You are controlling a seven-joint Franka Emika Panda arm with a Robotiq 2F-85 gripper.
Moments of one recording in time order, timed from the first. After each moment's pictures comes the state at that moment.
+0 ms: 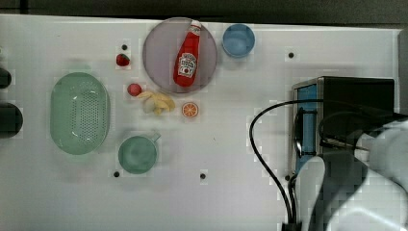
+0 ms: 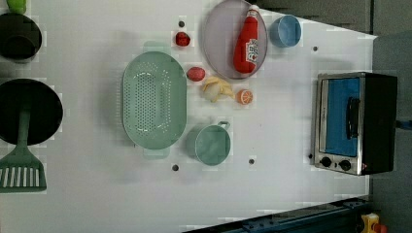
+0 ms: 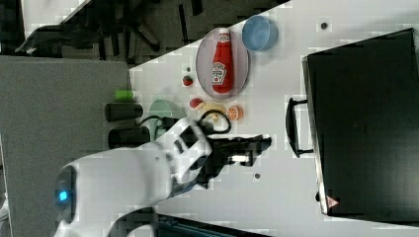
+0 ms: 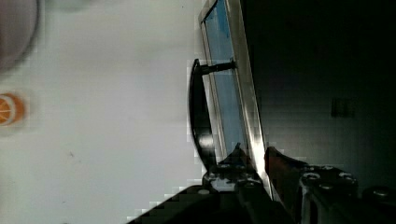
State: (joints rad) arm -0.04 -0.08 -0.48 -2.09 -0.09 0.52 -1.08
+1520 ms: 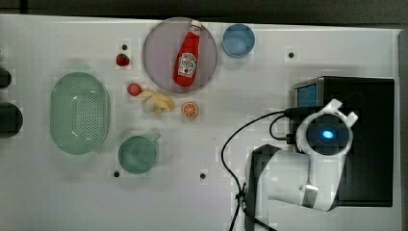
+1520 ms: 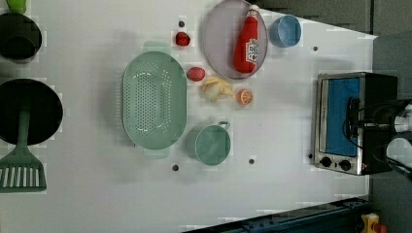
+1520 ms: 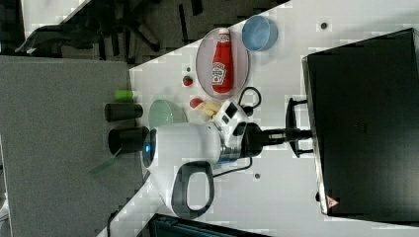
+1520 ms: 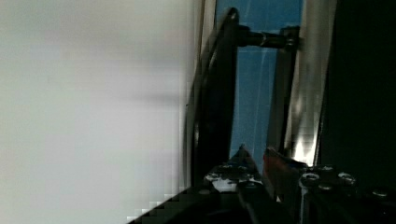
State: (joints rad) arm -0.03 0.14 -0.43 -2.28 -0.40 0.88 -0.99
